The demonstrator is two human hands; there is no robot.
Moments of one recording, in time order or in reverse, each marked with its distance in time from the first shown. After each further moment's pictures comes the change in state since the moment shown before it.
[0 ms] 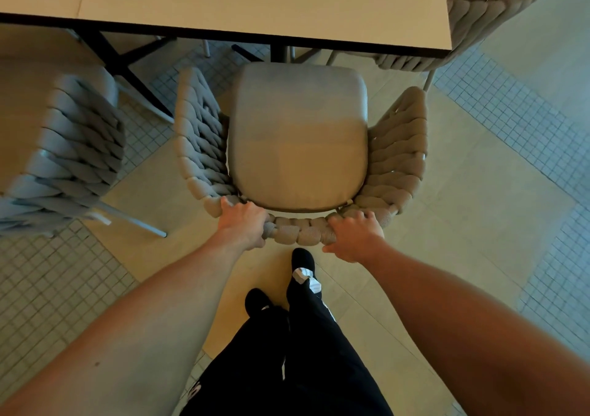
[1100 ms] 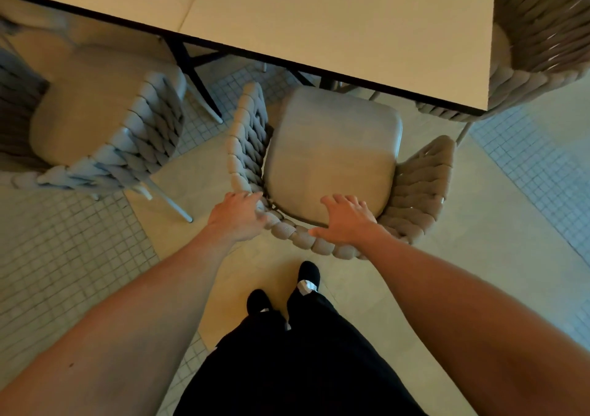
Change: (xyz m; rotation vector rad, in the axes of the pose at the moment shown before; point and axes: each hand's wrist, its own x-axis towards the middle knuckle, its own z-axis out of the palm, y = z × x) left_hand -0.068 -0.052 -0.026 -0.476 0.162 -0.233; right_hand -0.010 -0.026 -0.092 0.142 0.166 -0.209
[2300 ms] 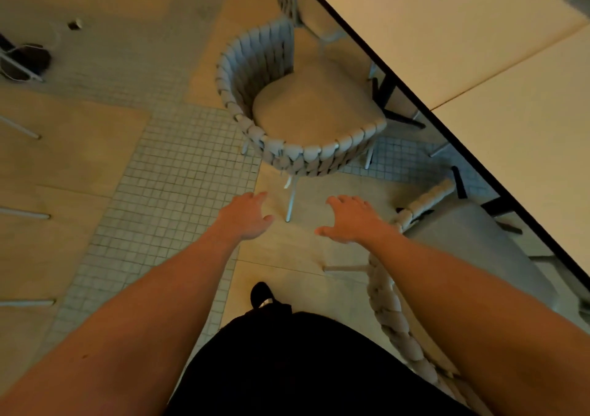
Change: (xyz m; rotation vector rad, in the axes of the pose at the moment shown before) left_hand -0.133 -0.265 -0.008 -0.446 0.193 -0.567; right_hand 0.082 -0.326 -0.059 -0.523 -0.077 -0.590
